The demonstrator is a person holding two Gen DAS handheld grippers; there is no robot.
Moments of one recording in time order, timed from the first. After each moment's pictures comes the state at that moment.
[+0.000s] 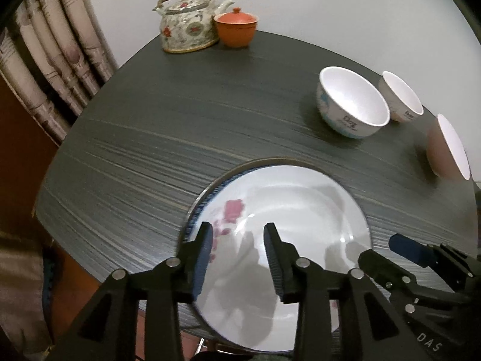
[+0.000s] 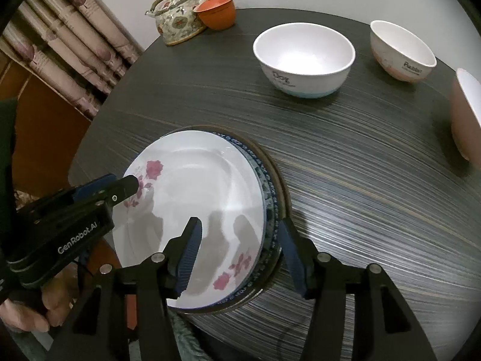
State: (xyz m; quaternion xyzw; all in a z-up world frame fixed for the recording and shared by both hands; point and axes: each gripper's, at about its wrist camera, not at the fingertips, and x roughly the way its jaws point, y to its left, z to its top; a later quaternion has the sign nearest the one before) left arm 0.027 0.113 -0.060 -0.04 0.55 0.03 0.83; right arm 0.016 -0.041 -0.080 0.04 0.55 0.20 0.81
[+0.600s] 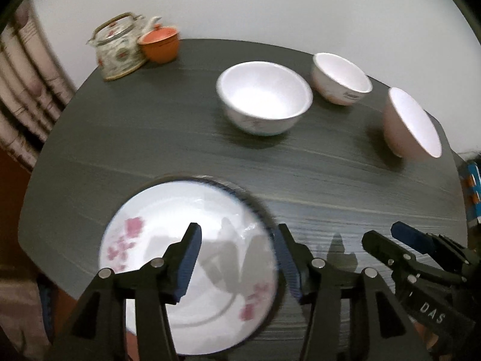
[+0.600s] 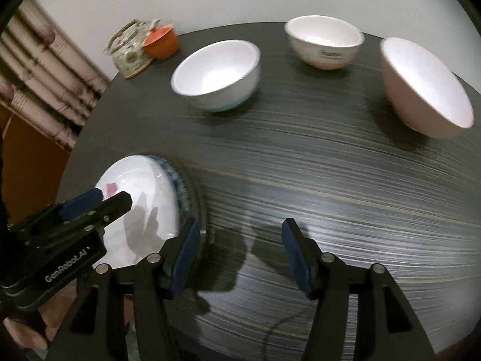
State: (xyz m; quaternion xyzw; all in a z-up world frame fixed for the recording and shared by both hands) left arm 0.038 0.013 -0.050 0.00 0.55 -0.05 0.83; right arm 0.011 -0.132 -0.072 0.09 0.53 0.12 0.83
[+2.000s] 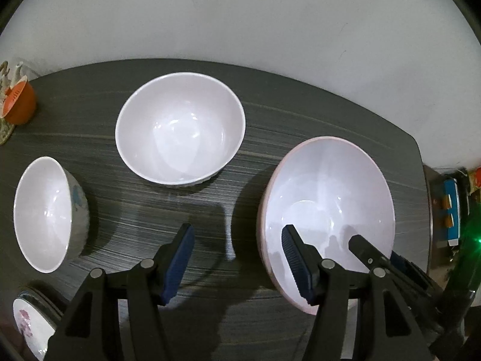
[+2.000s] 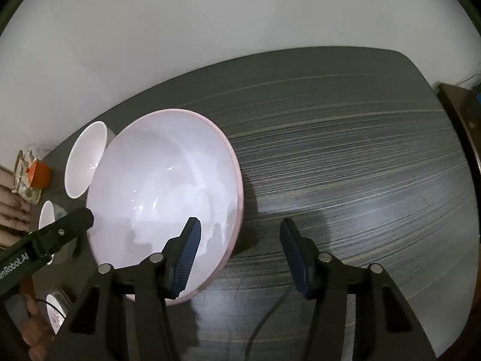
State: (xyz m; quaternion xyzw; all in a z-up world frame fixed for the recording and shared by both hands) left arm 0.205 -0.207 -0.069 -0.04 0.60 -0.12 0.79; right arm 0.110 -0.398 -0.091 0.20 0.53 -0.04 0.82
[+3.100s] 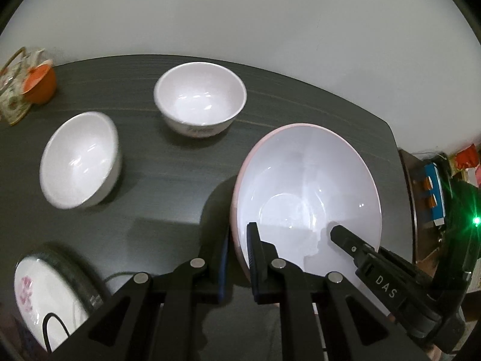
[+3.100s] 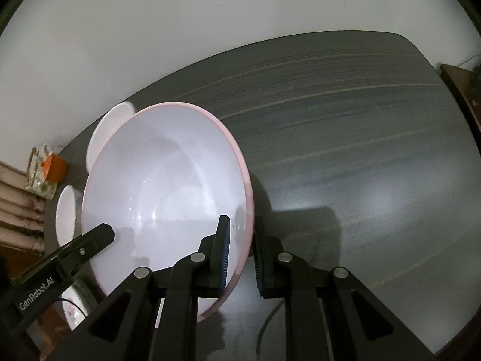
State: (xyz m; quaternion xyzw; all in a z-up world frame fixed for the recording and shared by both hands) left arm 0.128 -0.160 -0.029 -0.05 0.58 -0.16 0.80; right arm 0.078 -0.367 -0.079 0.23 0.53 -0.02 0.82
